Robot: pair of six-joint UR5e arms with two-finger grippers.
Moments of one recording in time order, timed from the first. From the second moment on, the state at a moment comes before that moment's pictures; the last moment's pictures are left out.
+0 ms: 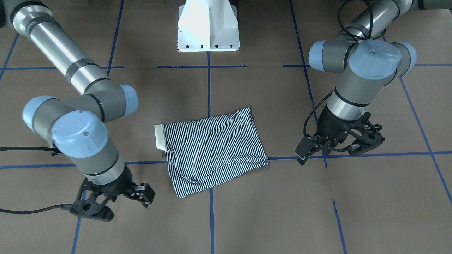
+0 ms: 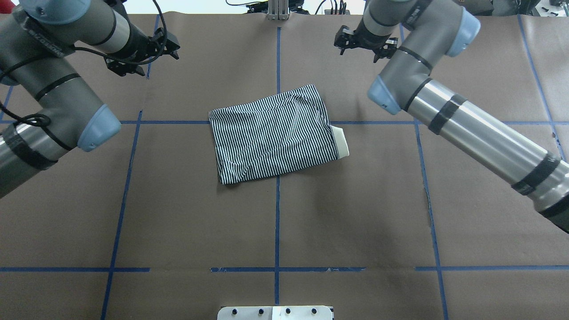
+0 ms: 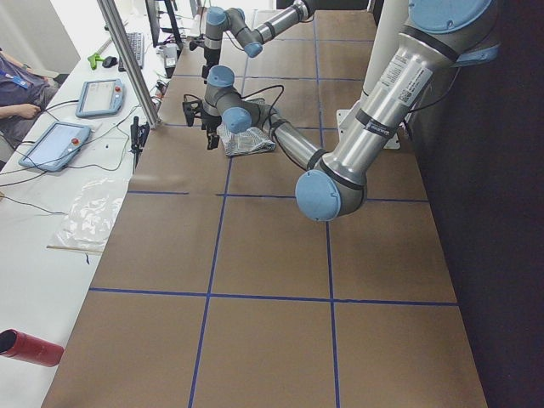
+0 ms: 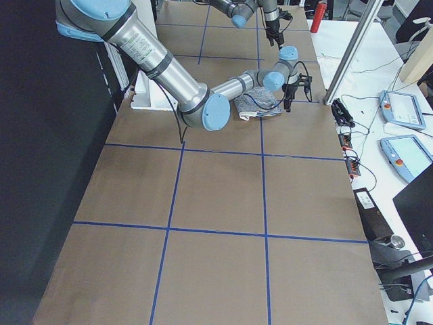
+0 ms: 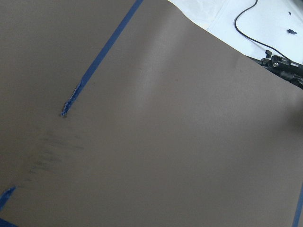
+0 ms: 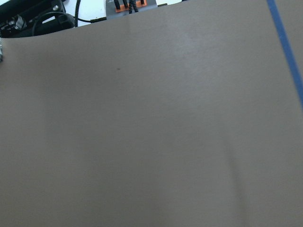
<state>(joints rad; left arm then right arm) -0.95 -2.11 -1.62 -1.91 -1.97 -1.32 0.96 -0.79 1.15 -1.21 2.02 1.04</state>
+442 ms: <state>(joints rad) -1.15 -1.90 -1.76 -1.84 -2.07 -0.85 1.26 -1.09 1.26 -1.25 2.20 0.40</state>
